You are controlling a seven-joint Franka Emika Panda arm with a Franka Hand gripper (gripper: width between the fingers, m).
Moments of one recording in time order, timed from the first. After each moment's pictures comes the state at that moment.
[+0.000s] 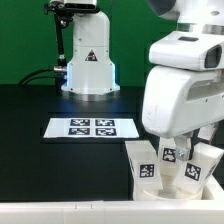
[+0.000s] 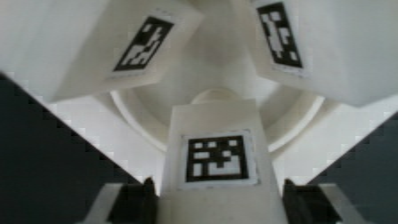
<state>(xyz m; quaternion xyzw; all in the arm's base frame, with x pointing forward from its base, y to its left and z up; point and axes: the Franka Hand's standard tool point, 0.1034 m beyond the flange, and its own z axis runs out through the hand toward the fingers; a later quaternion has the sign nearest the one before) 0.638 0.110 0.082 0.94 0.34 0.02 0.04</state>
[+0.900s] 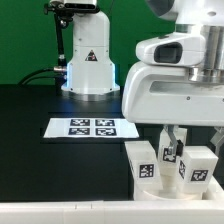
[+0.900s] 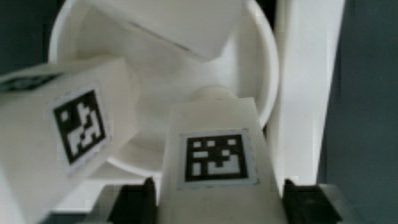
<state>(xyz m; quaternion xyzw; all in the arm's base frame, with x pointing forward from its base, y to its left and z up) 0.637 0.111 0.081 0.99 -0.14 0.03 0.01</state>
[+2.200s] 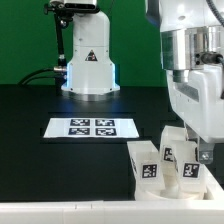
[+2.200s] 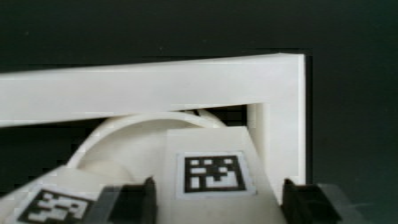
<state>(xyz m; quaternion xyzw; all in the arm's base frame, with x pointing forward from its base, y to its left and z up) 0.634 0.120 0.079 0.67 -0.73 0.01 -0.09</state>
